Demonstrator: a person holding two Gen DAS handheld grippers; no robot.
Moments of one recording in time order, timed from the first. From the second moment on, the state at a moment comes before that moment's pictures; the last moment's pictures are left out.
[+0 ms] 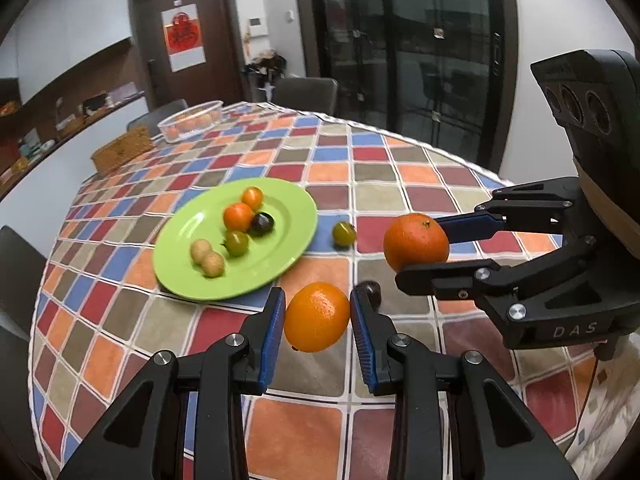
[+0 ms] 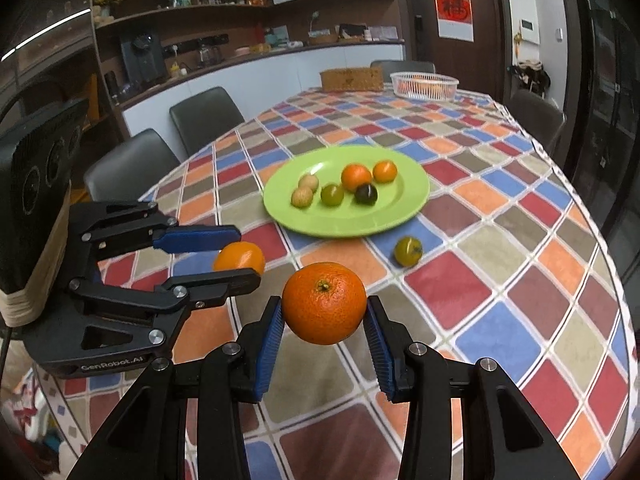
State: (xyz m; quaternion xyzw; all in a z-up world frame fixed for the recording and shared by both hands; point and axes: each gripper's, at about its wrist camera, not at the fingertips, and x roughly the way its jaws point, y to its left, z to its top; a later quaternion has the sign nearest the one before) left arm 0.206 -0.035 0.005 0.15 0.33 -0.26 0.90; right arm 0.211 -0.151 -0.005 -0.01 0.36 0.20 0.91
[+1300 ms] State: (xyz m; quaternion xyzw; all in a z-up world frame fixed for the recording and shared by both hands) left arm 0.339 -0.015 0.049 0.04 0.34 -0.15 0.93; right arm 0.359 -0.152 0.044 -0.02 0.36 0.21 0.91
